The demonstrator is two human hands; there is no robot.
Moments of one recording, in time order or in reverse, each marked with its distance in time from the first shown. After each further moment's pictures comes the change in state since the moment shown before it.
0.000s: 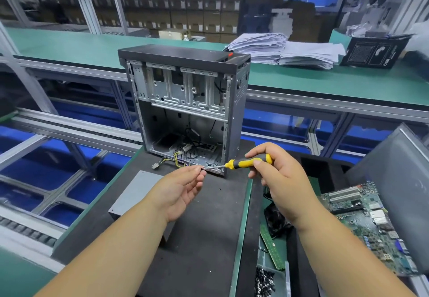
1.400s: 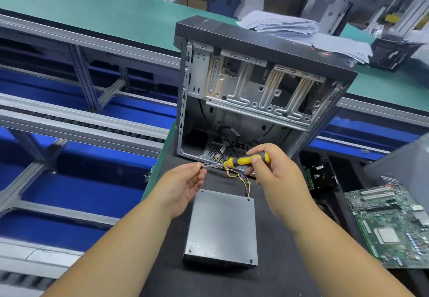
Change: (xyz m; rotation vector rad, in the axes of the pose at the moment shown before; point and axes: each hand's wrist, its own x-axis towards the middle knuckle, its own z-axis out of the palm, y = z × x) left_hand 0.114 0.105 -0.206 -0.044 -0.116 -0.160; right_hand 0.107 -0.026 0.245 -0.338 0.156 0.198
